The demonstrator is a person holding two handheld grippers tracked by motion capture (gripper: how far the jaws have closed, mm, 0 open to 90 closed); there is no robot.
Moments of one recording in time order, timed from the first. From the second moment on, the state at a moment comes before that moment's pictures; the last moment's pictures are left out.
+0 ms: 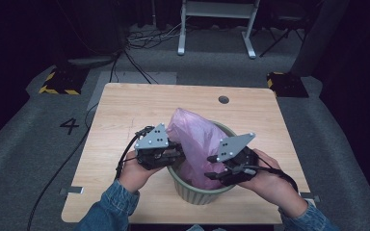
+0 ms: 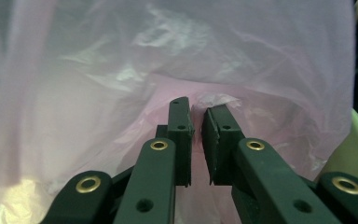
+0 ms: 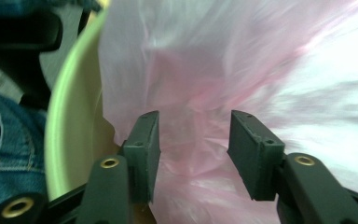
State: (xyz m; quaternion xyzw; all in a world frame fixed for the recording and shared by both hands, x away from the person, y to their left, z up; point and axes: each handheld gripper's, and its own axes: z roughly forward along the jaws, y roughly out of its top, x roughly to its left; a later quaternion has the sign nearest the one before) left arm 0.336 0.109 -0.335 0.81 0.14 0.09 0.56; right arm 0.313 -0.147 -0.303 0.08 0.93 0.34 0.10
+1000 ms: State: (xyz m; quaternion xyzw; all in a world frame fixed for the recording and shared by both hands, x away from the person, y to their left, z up) left arm 0.341 0.125 -0.338 0.81 0.19 0.14 0.53; right arm 0.290 -0.216 -0.314 0.19 0.89 0.39 0.14
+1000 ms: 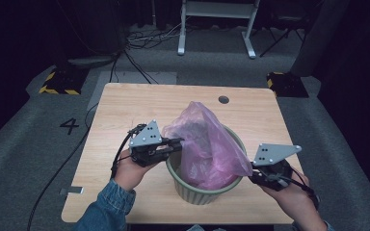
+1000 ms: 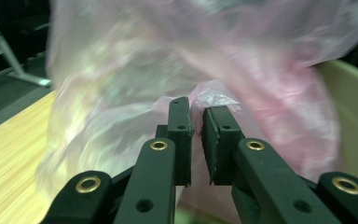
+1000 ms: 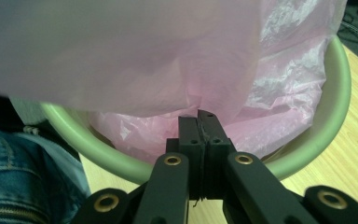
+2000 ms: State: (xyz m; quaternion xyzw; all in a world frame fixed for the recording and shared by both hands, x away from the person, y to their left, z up) left arm 0.359 0.140 -0.309 0.83 0.22 0.10 0.51; right arm 0.287 -0.195 -0.323 0.16 0.91 0.37 0.14
